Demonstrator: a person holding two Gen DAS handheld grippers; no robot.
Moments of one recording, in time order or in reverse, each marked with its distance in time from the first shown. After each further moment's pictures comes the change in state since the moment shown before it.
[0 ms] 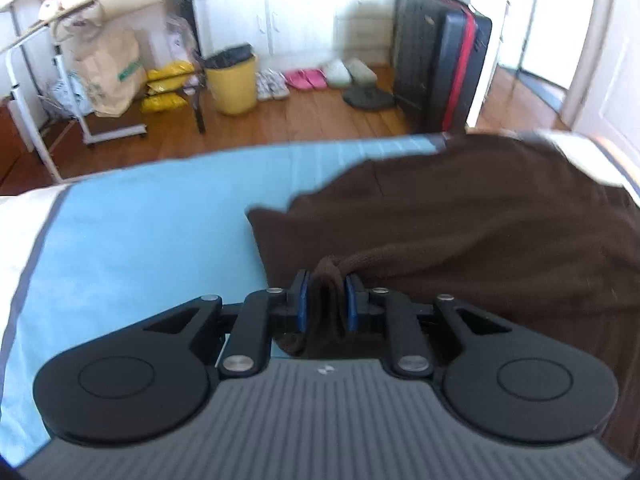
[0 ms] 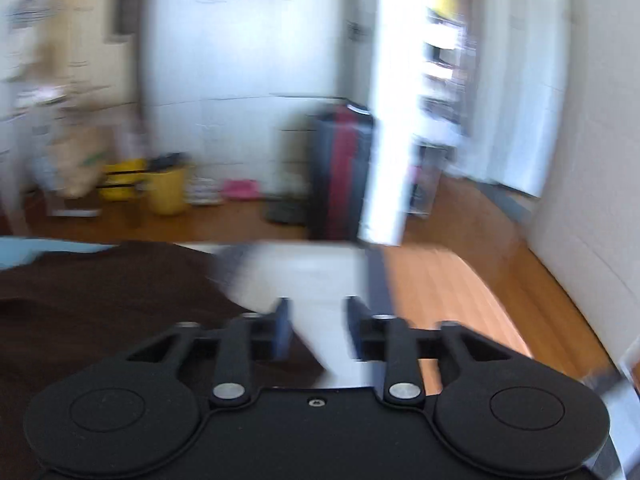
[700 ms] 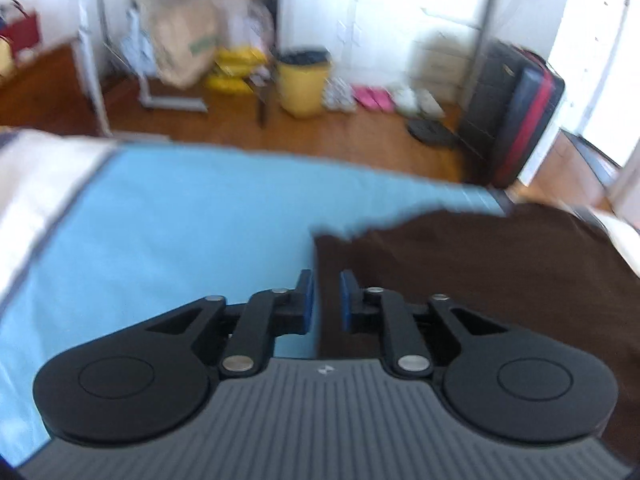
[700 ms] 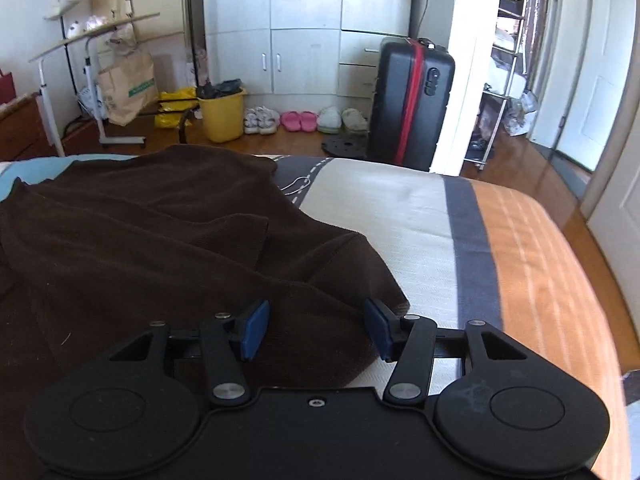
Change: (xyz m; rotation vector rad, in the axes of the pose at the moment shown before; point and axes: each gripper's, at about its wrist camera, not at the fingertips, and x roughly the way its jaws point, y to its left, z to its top) left arm -0.001 0.021 -0.001 -0.147 0.001 0.104; right arm 0.050 0.016 -0.034 -0.063 0.191 0.079
